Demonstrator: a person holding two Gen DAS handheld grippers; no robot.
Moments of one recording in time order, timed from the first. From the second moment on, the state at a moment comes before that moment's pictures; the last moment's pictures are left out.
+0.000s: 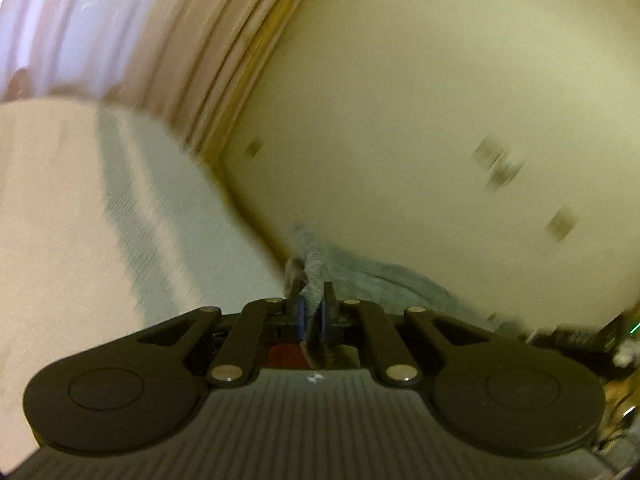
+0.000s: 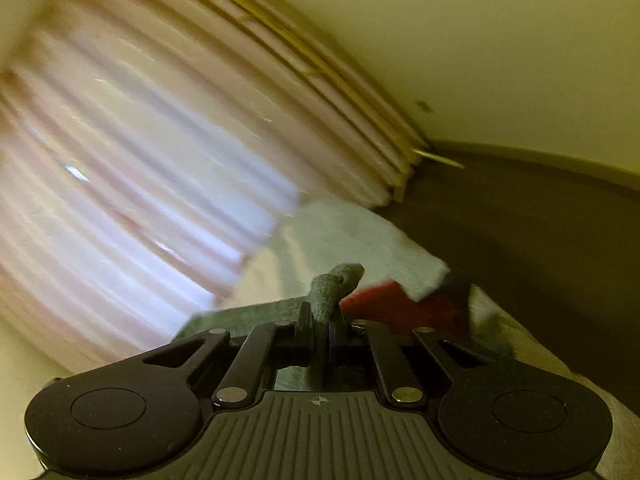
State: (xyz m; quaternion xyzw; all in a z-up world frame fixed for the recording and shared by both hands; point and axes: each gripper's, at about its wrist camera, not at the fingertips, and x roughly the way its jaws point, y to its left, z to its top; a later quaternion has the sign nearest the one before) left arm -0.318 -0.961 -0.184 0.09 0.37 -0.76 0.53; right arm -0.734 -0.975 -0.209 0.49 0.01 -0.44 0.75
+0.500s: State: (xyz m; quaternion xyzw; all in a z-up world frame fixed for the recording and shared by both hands) left arm -0.355 -0.870 -0.118 0.11 0.30 -0.77 0.55; right arm -0.688 -0.829 -0.155 0.27 0.07 -0.57 0.77
